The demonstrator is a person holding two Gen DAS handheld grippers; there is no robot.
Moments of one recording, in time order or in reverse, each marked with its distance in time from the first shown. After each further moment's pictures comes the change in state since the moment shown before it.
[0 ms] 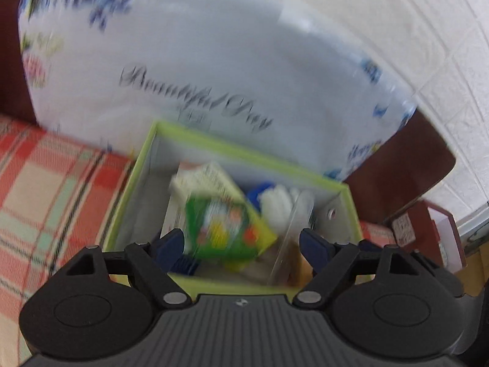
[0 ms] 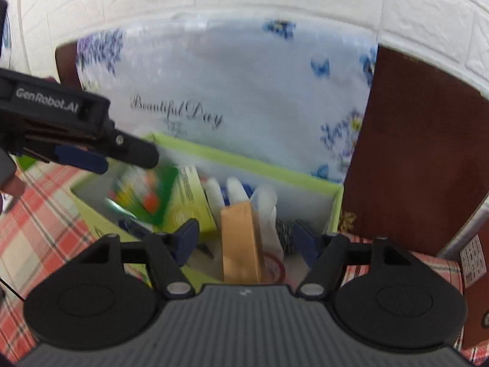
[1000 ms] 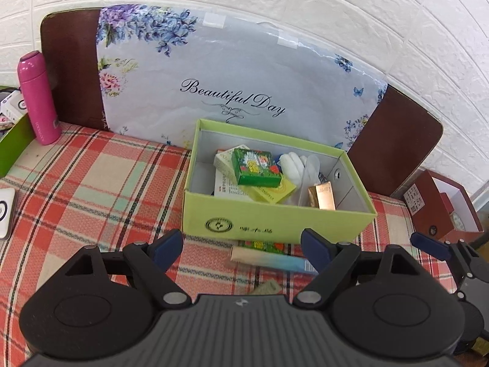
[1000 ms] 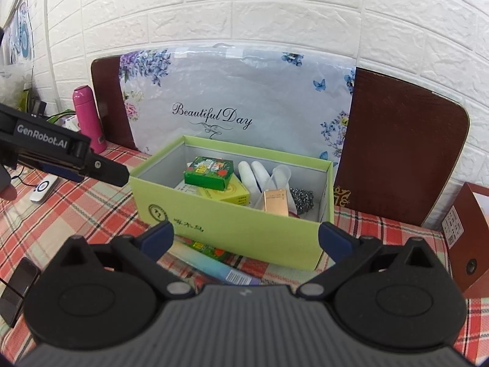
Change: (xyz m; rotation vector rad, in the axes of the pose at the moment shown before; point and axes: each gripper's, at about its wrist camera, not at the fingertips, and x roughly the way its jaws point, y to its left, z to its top) left arm -0.107 -0.004 -0.074 0.094 -0.103 0.145; right arm -0.105 0.041 -0.046 0.020 -0.086 -0.001
